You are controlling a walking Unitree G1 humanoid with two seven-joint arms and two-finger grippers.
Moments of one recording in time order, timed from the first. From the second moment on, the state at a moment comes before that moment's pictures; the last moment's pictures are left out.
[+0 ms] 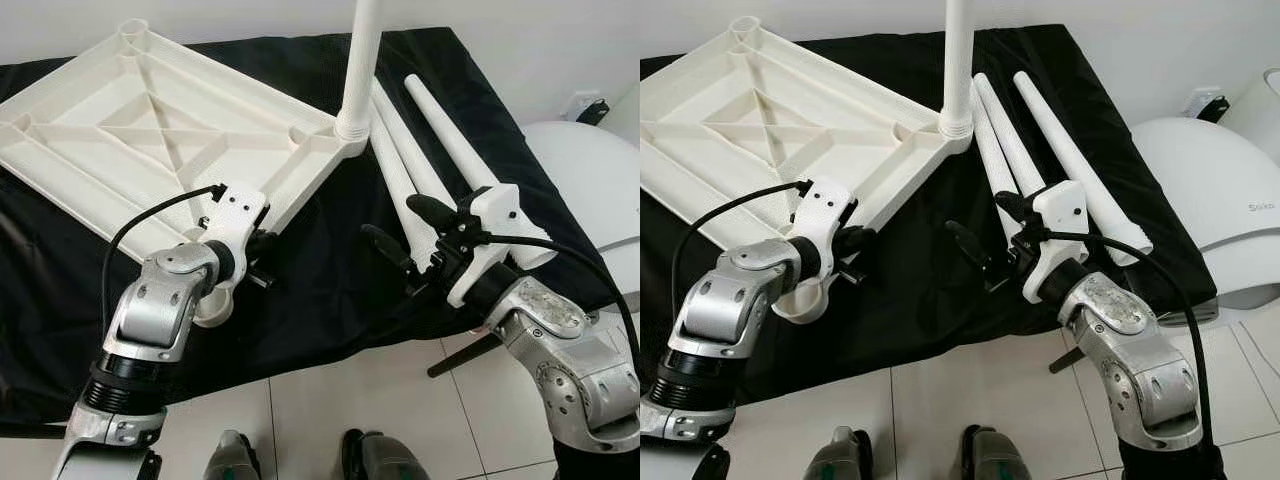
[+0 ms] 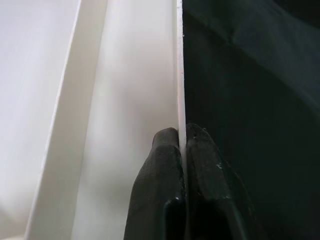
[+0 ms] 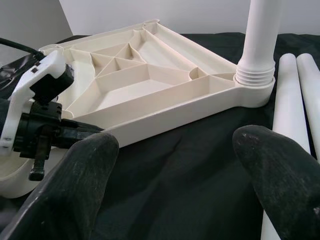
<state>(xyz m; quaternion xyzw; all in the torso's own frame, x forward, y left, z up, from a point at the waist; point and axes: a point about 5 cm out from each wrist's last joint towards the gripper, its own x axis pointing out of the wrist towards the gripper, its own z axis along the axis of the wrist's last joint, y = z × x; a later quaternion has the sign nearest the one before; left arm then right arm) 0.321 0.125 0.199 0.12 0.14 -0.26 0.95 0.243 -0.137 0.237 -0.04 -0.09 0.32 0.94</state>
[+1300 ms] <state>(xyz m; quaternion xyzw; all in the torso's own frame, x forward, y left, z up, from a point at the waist) 0.366 0.095 0.248 0.09 0.02 -0.12 0.99 0.240 -0.129 0.240 -0.02 -0.09 0.32 0.94</state>
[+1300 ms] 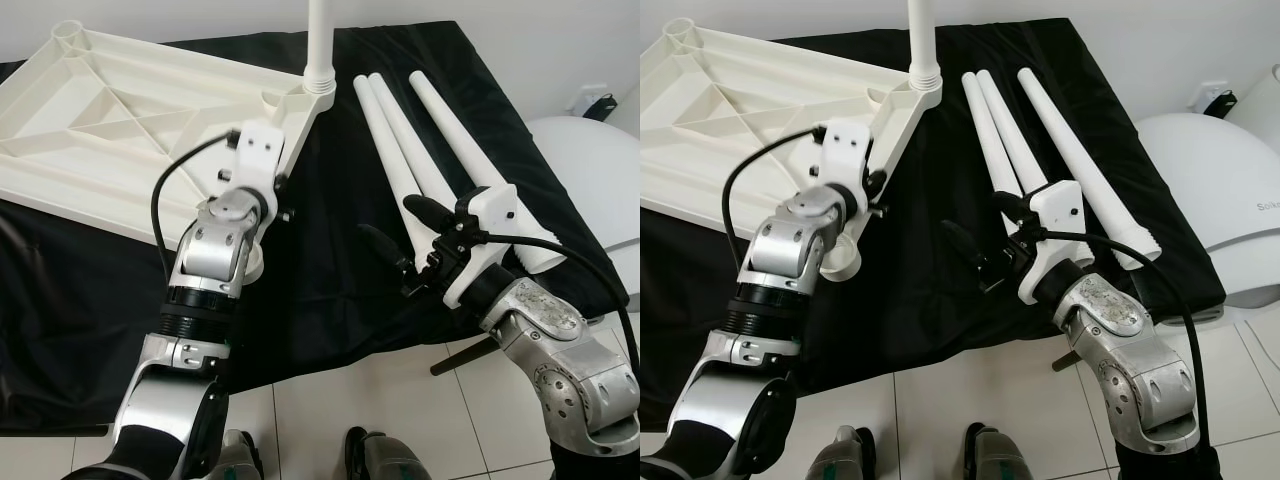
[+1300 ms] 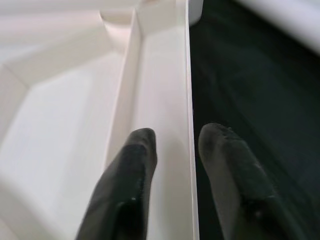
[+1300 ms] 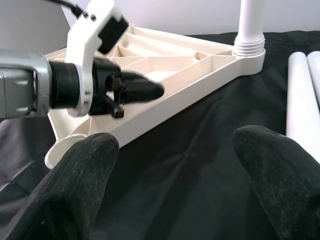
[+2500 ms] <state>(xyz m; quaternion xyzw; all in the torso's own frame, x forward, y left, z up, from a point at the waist) 0.323 0.177 0.231 0.36 0.04 -0.06 0.93 0.247 -0.129 0.243 -0.03 -0.11 0.31 0.94</state>
